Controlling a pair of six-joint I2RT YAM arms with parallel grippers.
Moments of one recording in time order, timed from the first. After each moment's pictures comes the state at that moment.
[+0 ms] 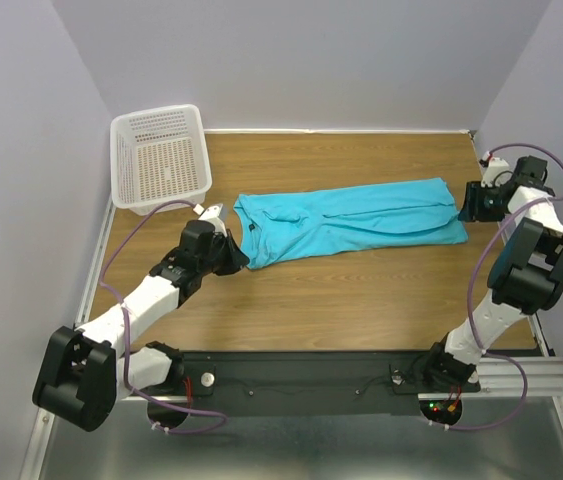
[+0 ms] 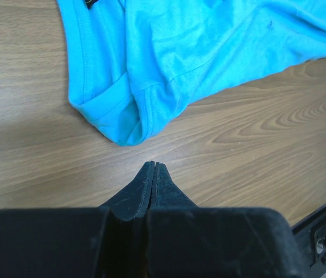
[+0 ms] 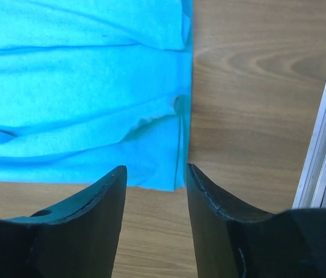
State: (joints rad) left arm -0.42 1.10 0.54 -0.07 0.17 -0.56; right arm -0.48 1.81 1.35 -0.57 -0.42 -0.40
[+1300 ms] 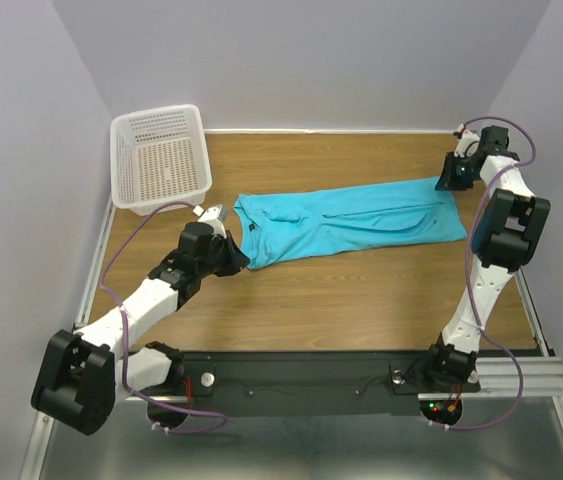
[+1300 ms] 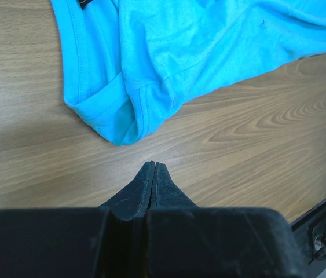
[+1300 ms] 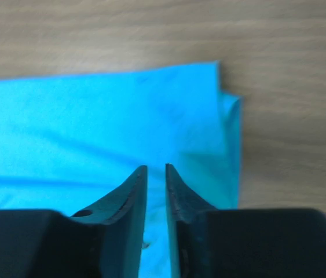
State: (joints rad) left arm -0.42 1.08 0.52 -0.05 0.19 -0.56; right arm -0.32 2.24 1.87 -0.63 -0.41 -0.19
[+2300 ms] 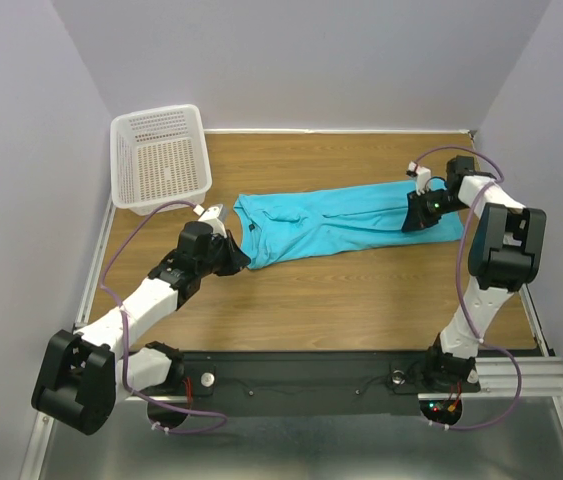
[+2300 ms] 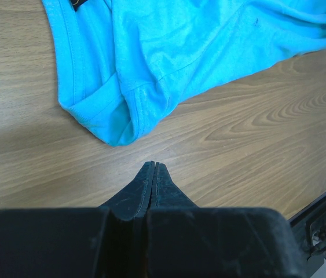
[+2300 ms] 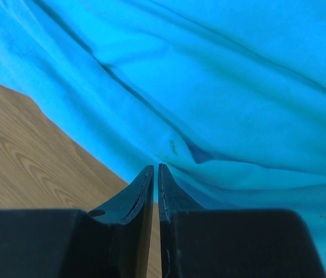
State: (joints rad) left arm -0.42 1.08 0.52 -0.04 0.21 -0.55; right arm -0.19 1.94 1.40 -0.79 -0.66 -0.61
